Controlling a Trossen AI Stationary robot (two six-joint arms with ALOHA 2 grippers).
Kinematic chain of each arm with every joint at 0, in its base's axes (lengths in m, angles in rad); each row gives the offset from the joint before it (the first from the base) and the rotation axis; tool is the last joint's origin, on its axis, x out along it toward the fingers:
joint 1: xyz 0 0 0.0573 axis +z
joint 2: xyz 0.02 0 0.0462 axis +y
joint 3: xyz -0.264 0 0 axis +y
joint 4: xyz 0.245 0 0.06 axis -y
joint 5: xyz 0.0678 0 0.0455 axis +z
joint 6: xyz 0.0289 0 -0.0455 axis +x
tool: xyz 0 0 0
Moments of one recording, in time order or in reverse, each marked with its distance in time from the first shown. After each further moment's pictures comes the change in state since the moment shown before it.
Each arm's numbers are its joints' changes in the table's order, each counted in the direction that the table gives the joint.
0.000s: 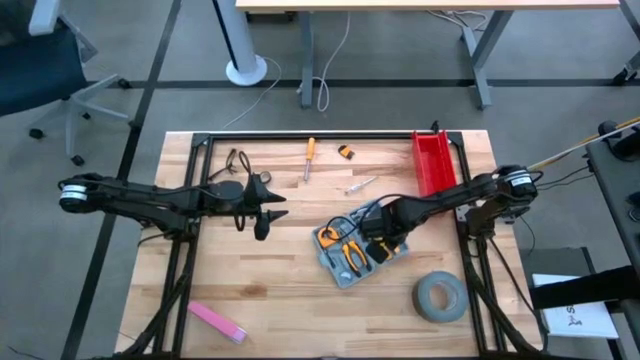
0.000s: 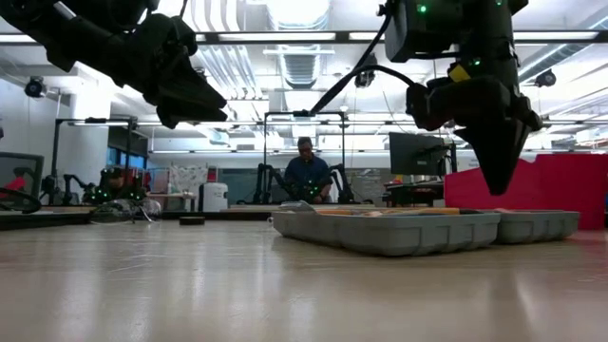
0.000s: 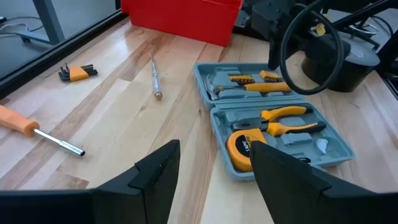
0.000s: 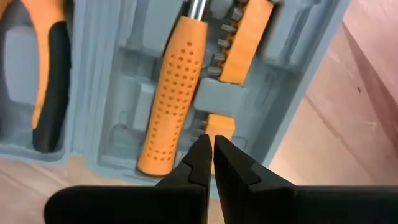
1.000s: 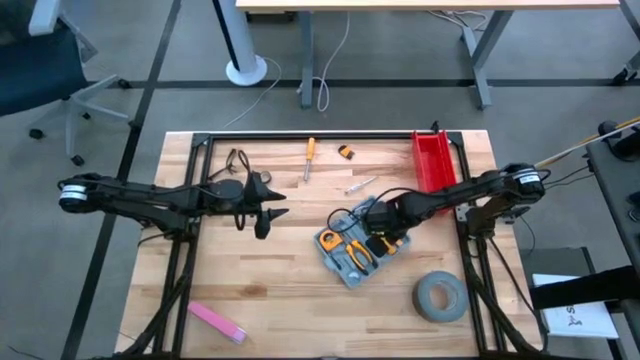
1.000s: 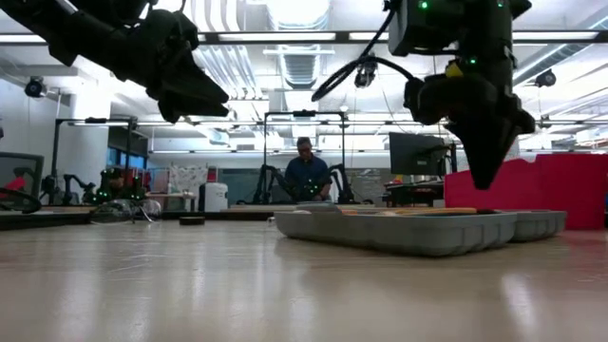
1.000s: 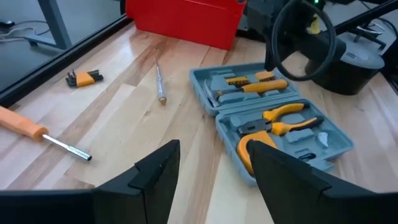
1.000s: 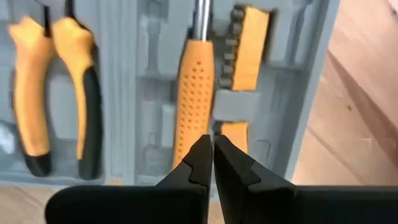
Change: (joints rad) left arm 0.000 -0.003 -0.030 -0.032 0.019 0.009; right arm -0.034 -0.063 0.045 0.063 -0.033 0.005
